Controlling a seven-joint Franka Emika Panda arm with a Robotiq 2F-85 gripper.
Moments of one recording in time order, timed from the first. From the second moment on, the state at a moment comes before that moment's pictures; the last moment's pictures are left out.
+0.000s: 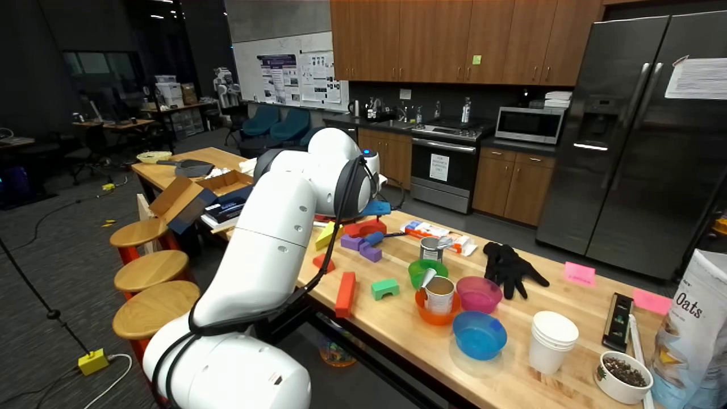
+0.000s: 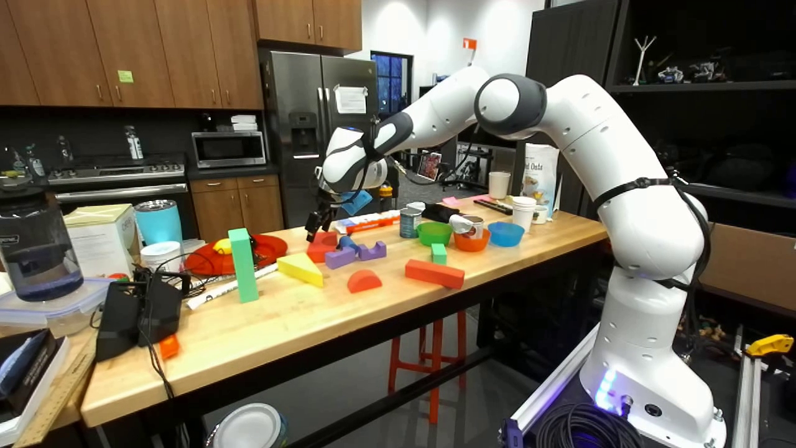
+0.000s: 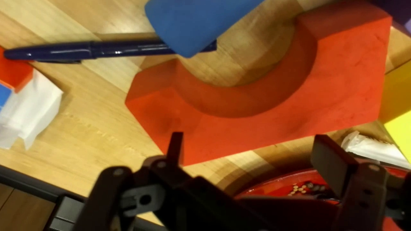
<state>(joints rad) 0.07 0.71 0.23 -1.46 -0.02 2.55 -0.35</state>
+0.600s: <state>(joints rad) 0.01 0.71 0.31 -1.50 0.05 2.54 -0.47</state>
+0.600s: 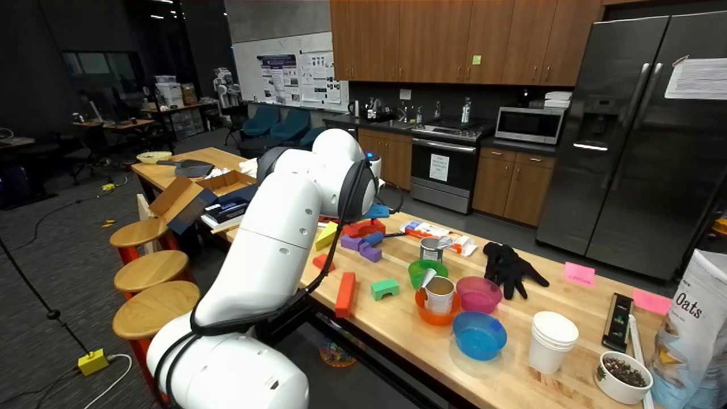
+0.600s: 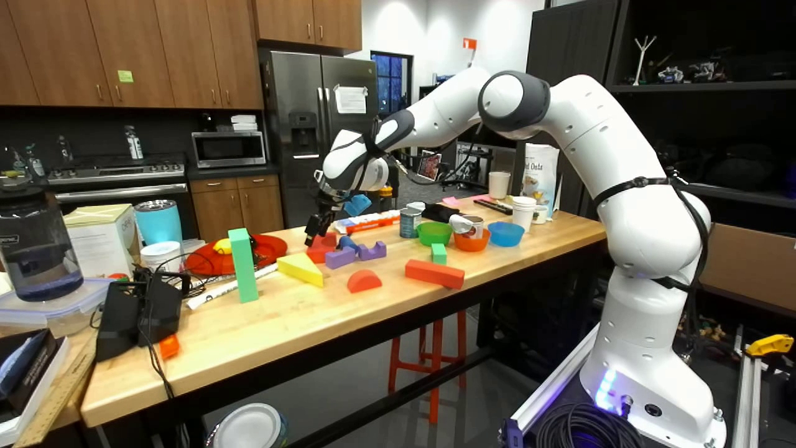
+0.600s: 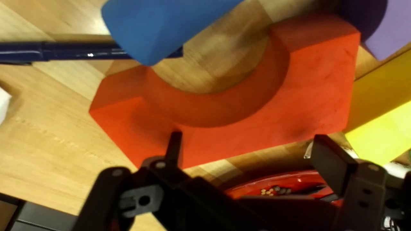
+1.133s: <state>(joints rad) -0.05 0.67 0.37 -1.53 0.20 2.40 -0.54</state>
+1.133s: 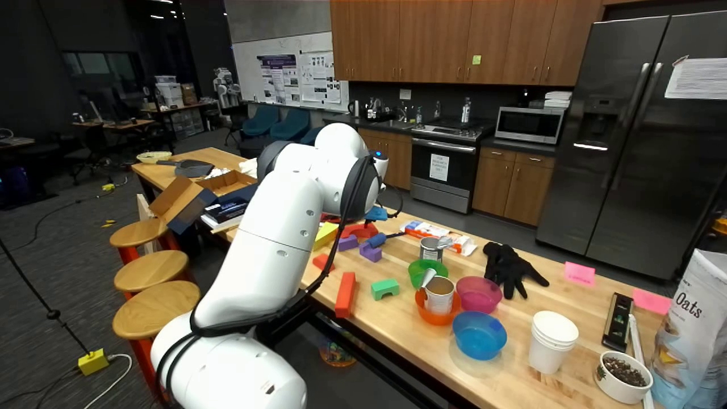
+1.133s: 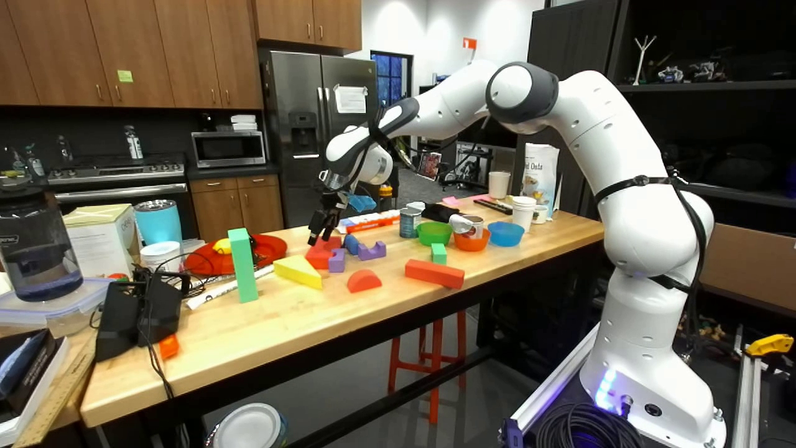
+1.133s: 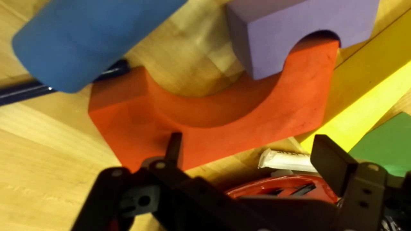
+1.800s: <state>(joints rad) 0.01 0.58 0.24 -1.56 0.20 2.02 -0.30</state>
